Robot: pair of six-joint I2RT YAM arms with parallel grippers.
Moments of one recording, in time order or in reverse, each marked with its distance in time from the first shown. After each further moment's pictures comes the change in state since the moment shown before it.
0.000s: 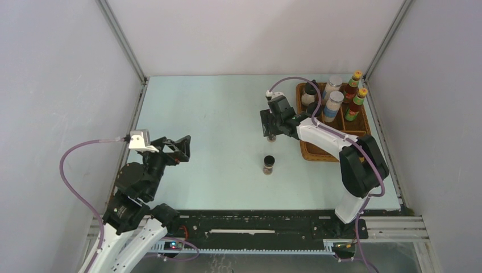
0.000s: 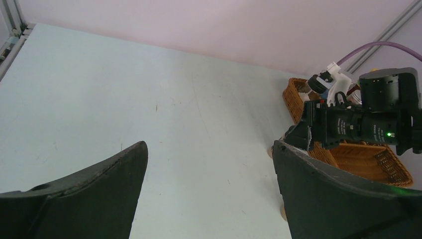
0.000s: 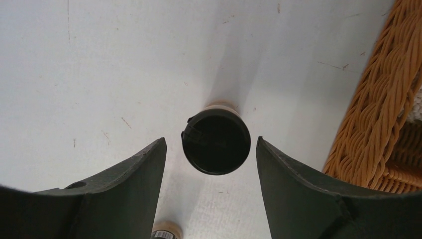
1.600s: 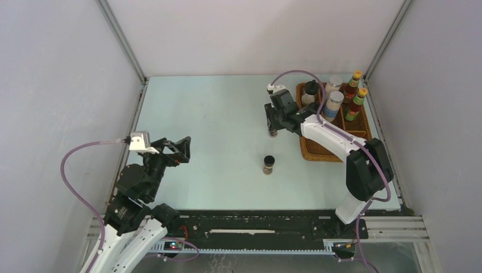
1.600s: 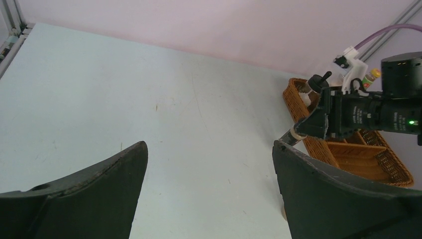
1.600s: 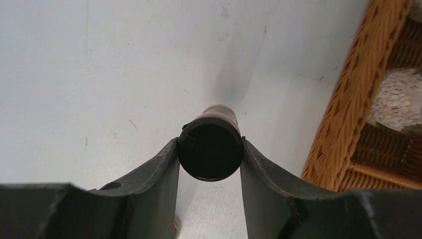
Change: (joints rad) left arm 0.000 -0.020 -0.024 0.013 -0.001 0.001; right arm -0.003 -0.021 0.063 -0.068 0.006 -0.034
